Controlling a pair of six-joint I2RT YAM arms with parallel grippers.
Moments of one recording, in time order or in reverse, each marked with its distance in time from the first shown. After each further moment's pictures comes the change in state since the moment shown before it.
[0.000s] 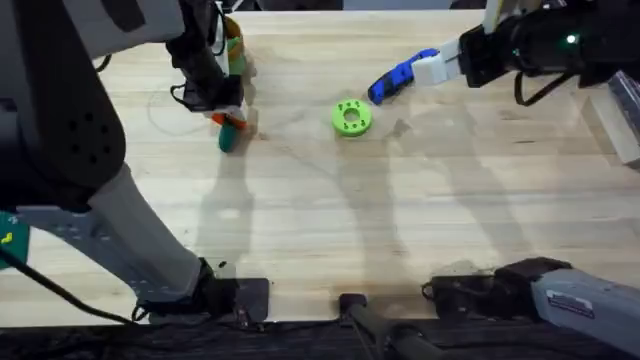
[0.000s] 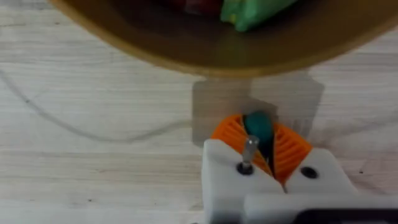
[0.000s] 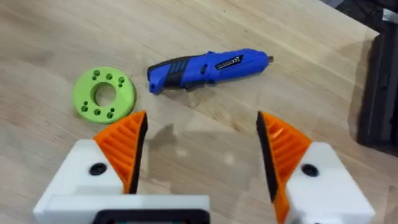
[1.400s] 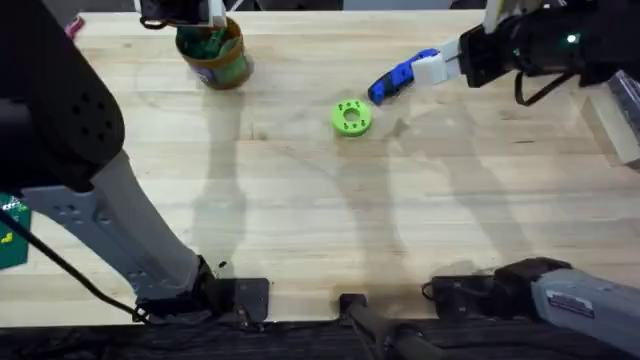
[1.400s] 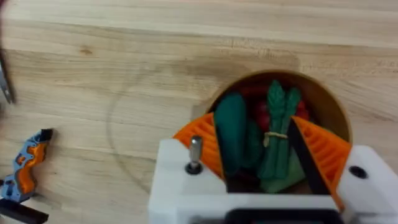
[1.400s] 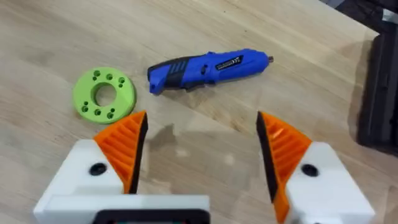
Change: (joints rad) left arm 0.079 0.069 0.360 0.266 -0.108 0.060; right arm 0.000 0.000 0.002 -0.002 0.000 0.000
